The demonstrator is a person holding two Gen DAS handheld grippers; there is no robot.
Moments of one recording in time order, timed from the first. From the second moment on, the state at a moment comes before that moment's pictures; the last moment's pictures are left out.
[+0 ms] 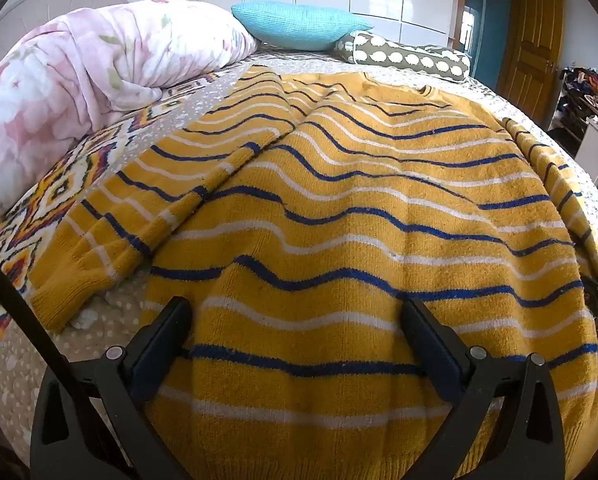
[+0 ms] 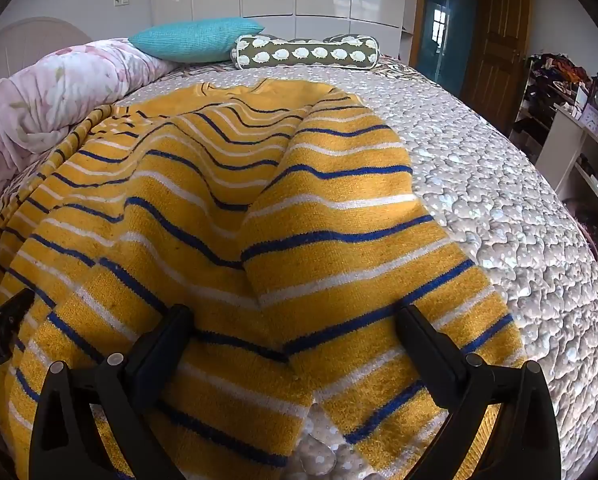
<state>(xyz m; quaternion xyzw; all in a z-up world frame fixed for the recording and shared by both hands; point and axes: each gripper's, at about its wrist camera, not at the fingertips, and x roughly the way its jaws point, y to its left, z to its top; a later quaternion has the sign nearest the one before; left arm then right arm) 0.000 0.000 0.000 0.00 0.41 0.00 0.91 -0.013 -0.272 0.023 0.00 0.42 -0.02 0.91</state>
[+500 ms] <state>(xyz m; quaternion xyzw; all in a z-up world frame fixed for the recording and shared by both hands) 0.000 0.000 0.000 0.00 0.41 0.00 0.91 -0.014 -0.271 0.023 0.00 0.42 -0.02 0.91</state>
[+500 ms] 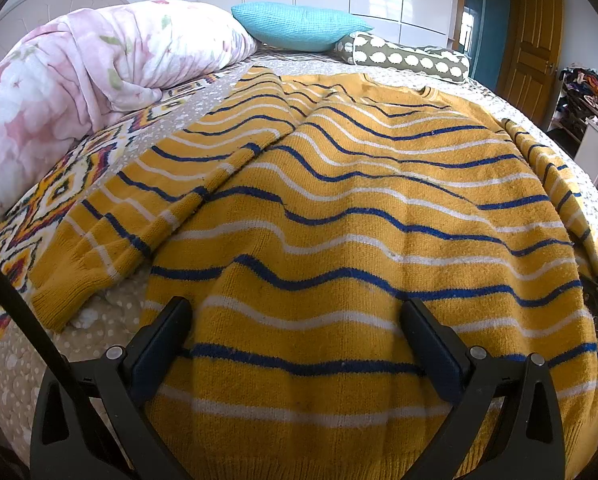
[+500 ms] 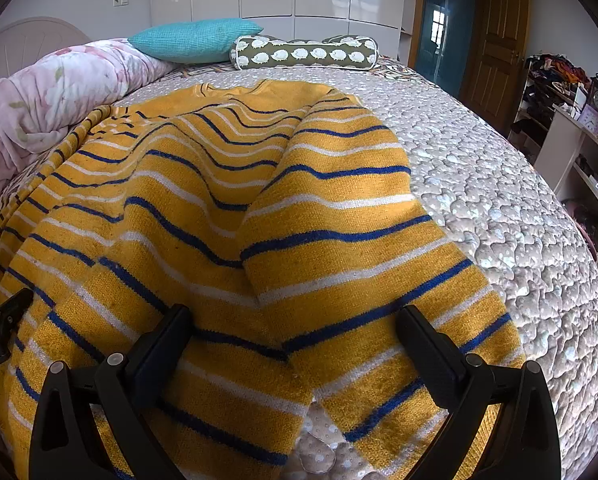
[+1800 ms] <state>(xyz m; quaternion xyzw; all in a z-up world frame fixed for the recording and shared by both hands) -0.055 0.021 0.068 -0.03 0.41 -0.02 0.91 -0.014 -0.272 0.024 0.00 0.41 -0.02 0.91</state>
